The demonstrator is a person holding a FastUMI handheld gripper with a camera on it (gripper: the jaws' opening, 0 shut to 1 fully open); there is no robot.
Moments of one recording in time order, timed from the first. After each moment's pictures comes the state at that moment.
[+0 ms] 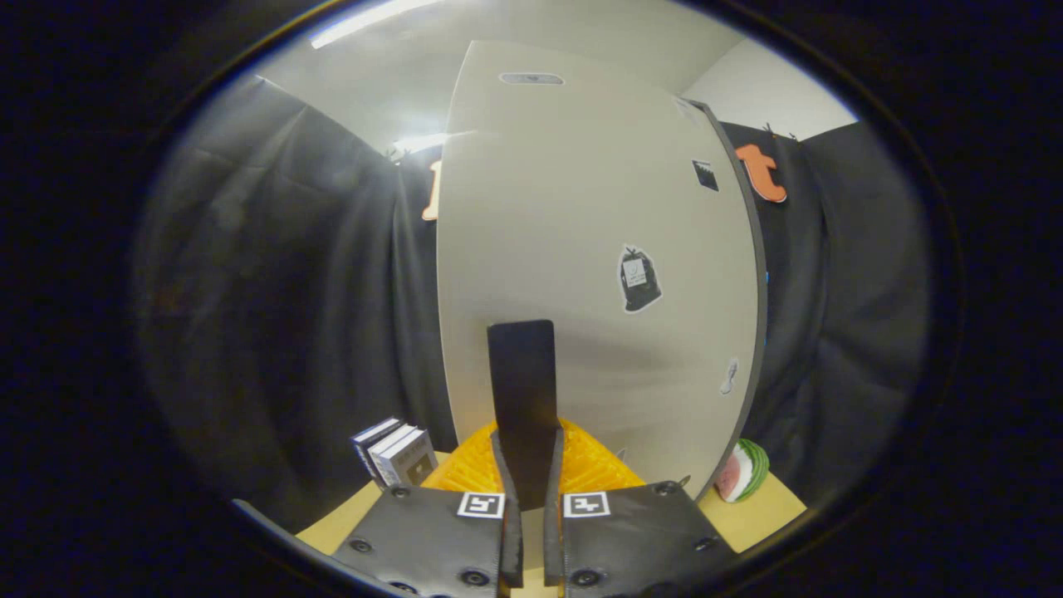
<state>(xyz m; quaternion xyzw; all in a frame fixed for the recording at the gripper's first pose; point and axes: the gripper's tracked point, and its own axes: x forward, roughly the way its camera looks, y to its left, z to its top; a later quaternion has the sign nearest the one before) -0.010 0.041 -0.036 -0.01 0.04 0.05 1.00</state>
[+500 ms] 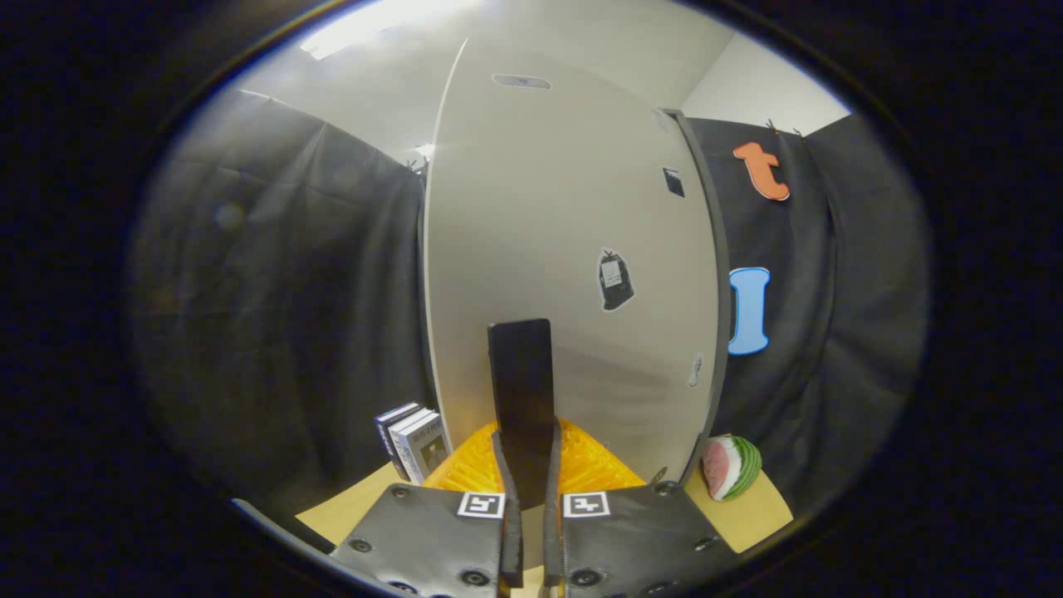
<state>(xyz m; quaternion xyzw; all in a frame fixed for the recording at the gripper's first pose) -0.066 -0.012 -0.025 0.00 0.04 0.10 0.99</state>
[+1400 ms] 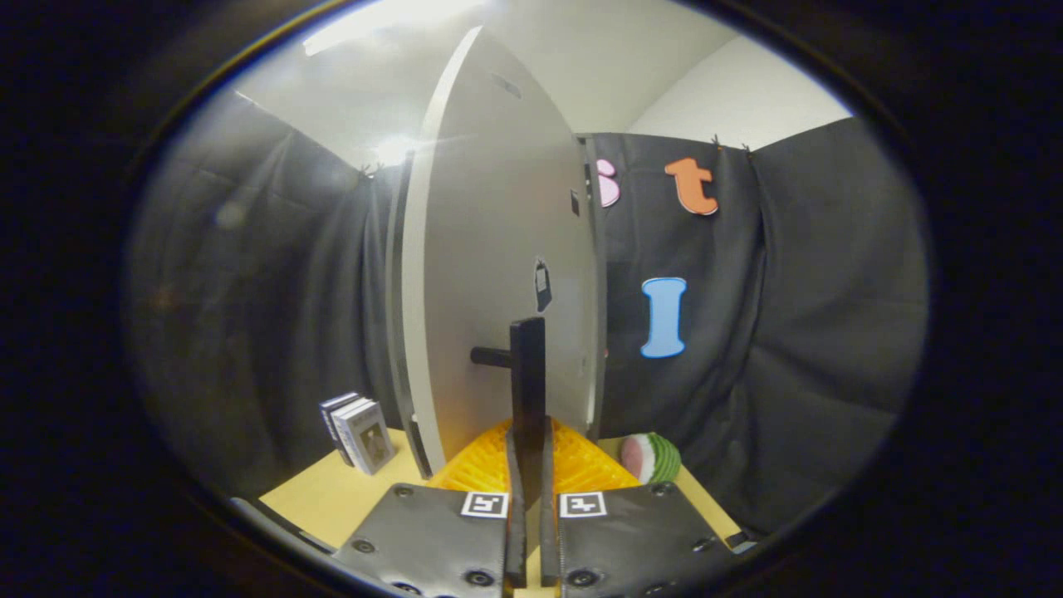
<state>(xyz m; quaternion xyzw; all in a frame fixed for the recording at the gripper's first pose) -0.119 -0.118 -0.013 -0.04 0.03 -0.02 1.00</state>
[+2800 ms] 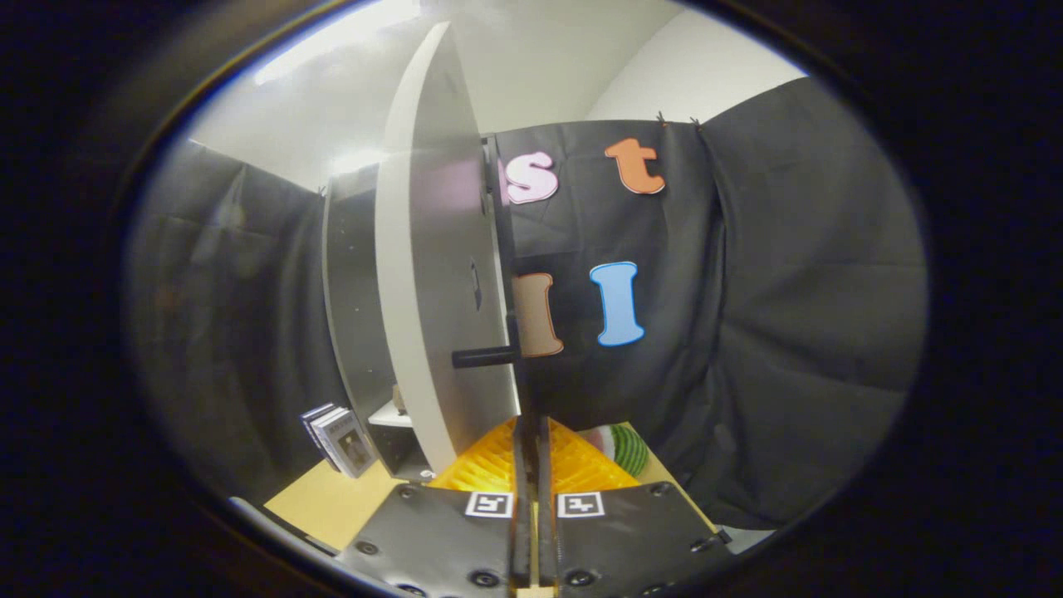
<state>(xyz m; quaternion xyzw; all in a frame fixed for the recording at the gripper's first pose) -0.123 -0.243 -0.007 0.03 0.05 -0.01 1.00</state>
